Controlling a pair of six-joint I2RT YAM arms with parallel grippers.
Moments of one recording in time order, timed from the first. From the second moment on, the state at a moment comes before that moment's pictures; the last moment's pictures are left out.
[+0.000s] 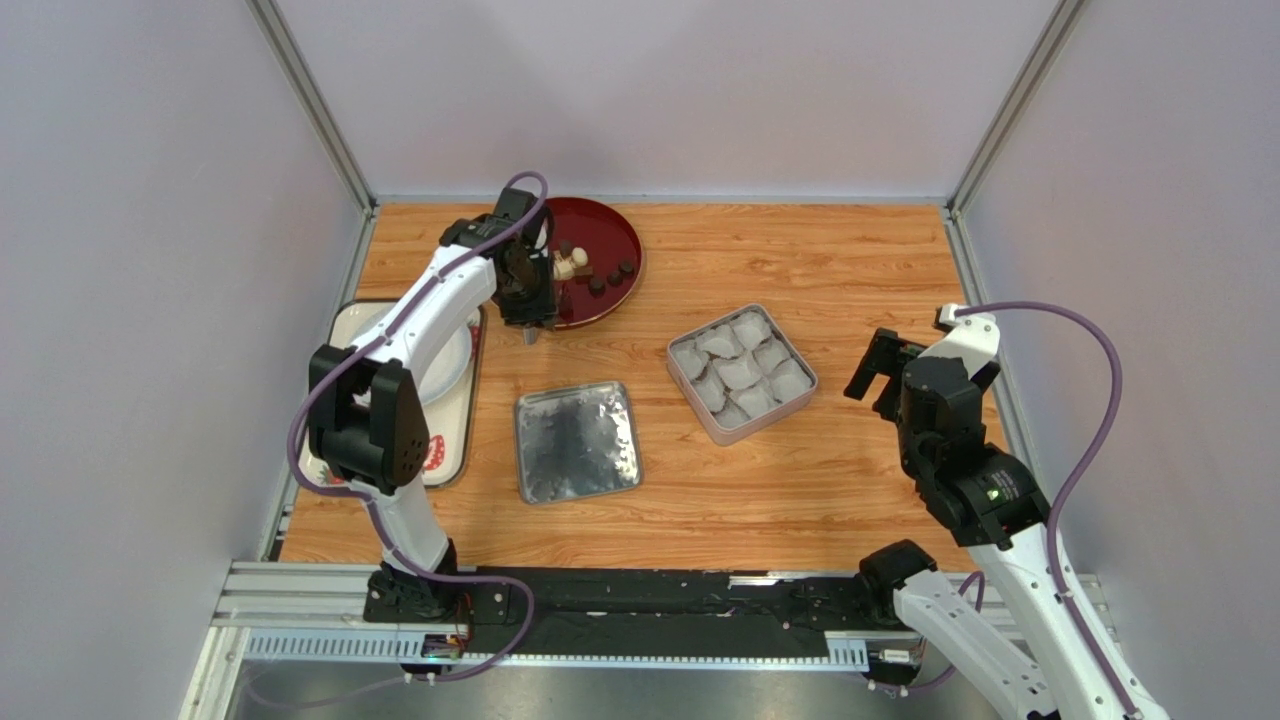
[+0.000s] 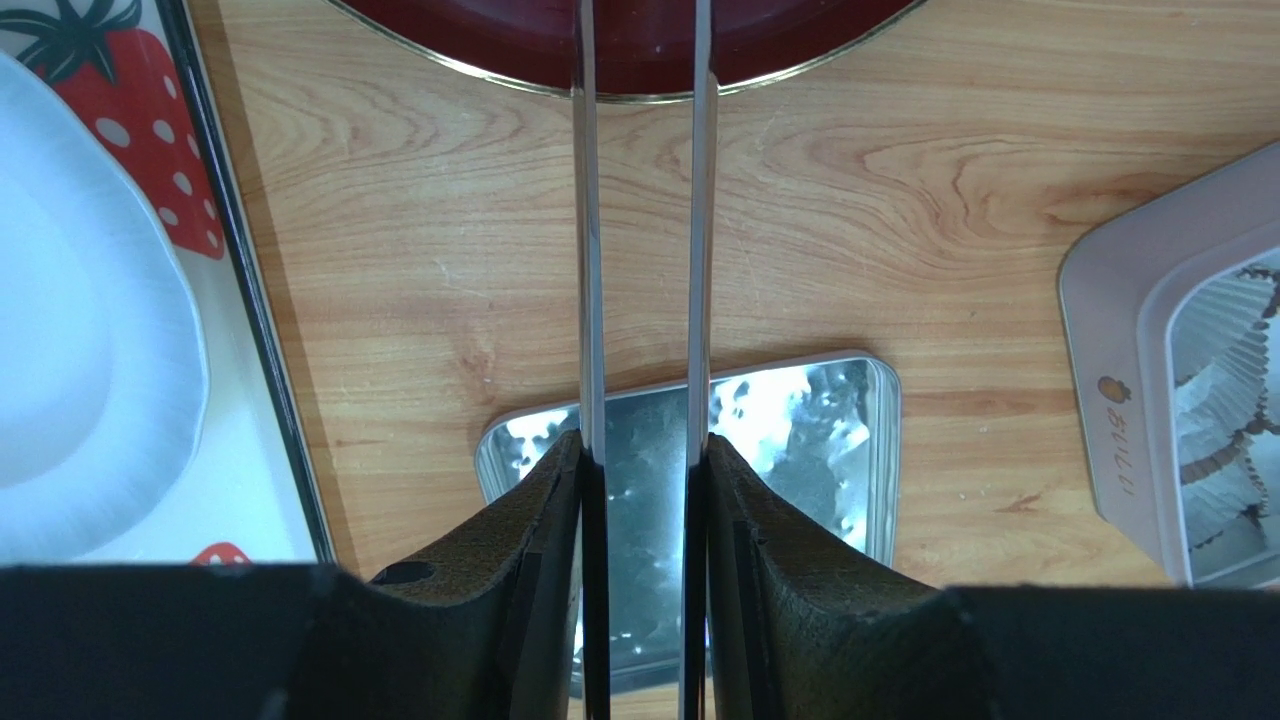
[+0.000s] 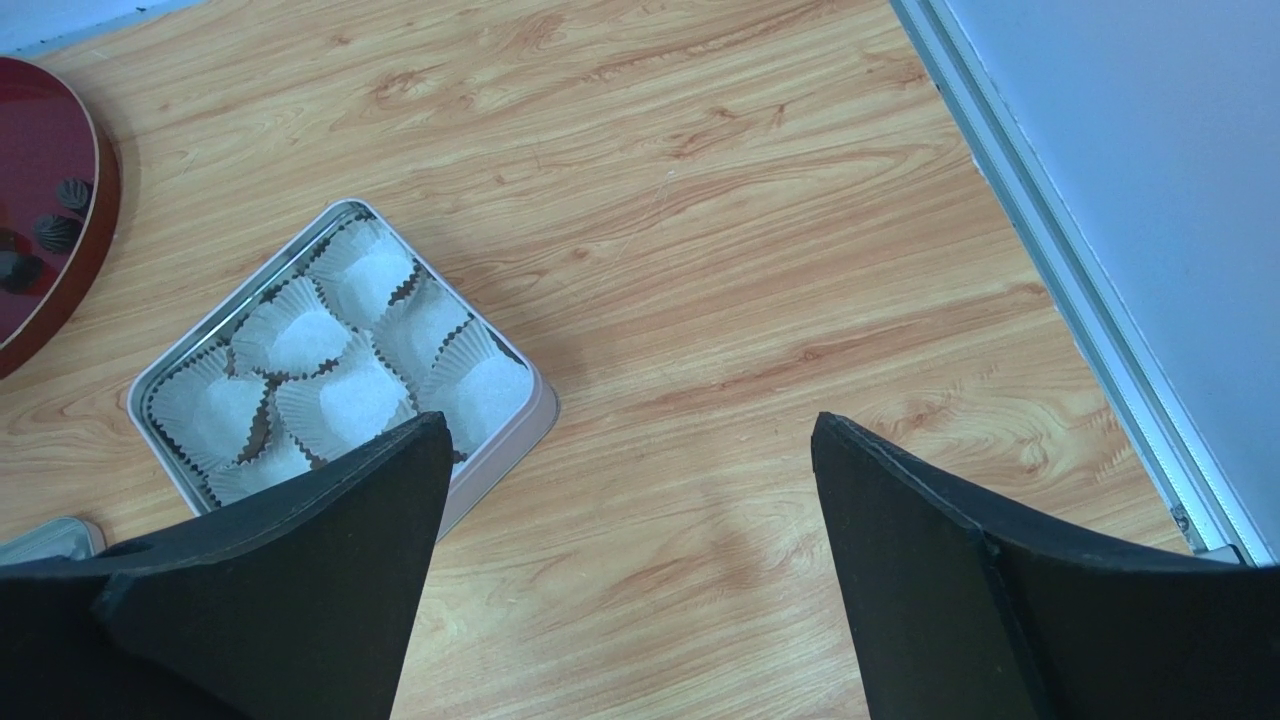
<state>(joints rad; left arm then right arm) -0.32 1.79 1.58 -0.93 -0.03 -0.39 0.42 0.61 0.84 -0.68 0.61 0.40</state>
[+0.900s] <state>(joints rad) -0.69 1.58 1.59 -0.95 0.19 -0.28 0.42 0.61 0.84 -0.68 0.60 0.40</state>
